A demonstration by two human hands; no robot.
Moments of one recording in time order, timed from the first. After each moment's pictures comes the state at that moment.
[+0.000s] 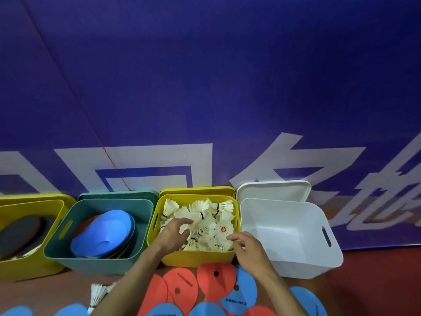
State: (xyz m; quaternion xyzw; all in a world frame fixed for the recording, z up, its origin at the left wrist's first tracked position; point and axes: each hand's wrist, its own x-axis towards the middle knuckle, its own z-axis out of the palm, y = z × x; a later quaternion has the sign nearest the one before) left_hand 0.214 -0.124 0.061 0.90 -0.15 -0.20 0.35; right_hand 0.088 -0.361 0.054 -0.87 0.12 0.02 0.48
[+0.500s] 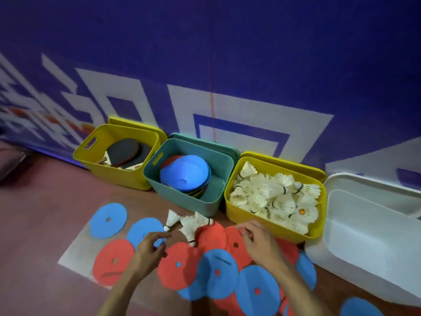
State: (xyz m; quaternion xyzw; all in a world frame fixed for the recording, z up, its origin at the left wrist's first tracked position) left_hand 0.043 0.135 -0.010 0.87 0.16 -0.11 0.46; right_hand 0.104 -0.197 0.017 -0.90 -0.09 0.11 0.41
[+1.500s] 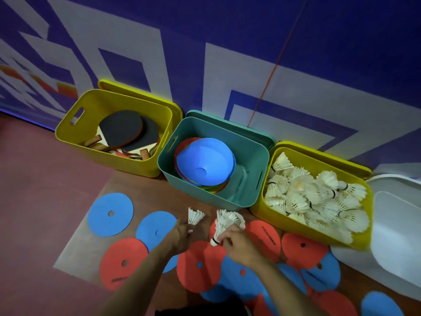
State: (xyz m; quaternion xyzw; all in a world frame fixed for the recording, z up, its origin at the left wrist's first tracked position) left_hand 0.134 0.197 -0.155 0.91 -0.11 -0.17 0.37; right_hand 0.140 -0.048 -0.087 -0.90 -0.07 0.33 0.29
